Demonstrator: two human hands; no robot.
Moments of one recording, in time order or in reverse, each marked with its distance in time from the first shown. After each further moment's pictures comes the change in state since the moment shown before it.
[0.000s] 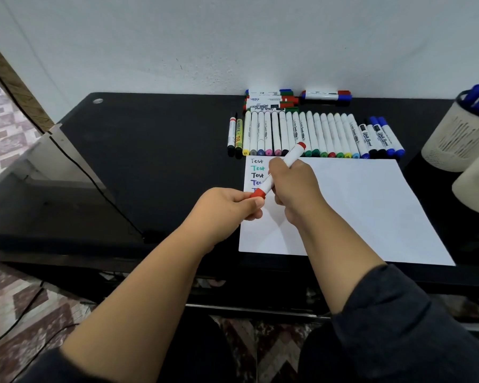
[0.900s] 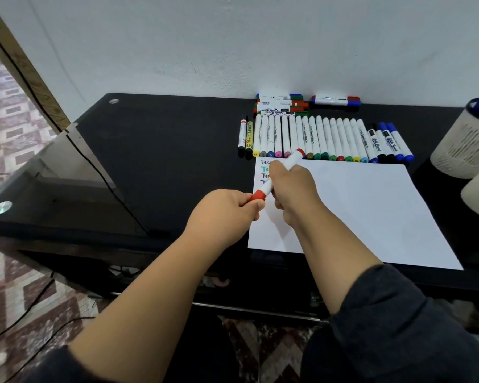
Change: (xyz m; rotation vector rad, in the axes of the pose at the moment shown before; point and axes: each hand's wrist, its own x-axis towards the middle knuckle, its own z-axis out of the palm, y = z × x) left_hand -0.016 -0.001 -0.005 0.396 0.108 0.034; right_hand -0.004 0.002 0.017 -0.018 -0.019 0.074
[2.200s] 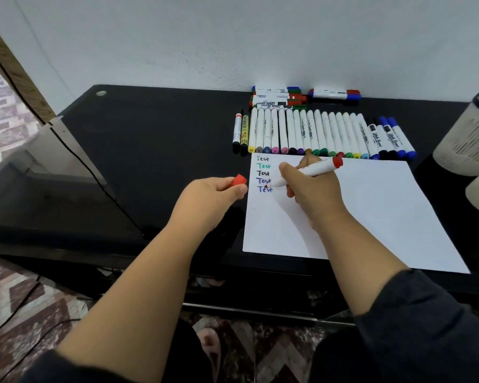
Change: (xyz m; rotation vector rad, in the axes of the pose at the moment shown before) left_hand 0.032 -0.022 0.001 -0.257 0.121 -0.085; right_hand 0.016 0.019 -0.036 -0.088 0.067 -0.295
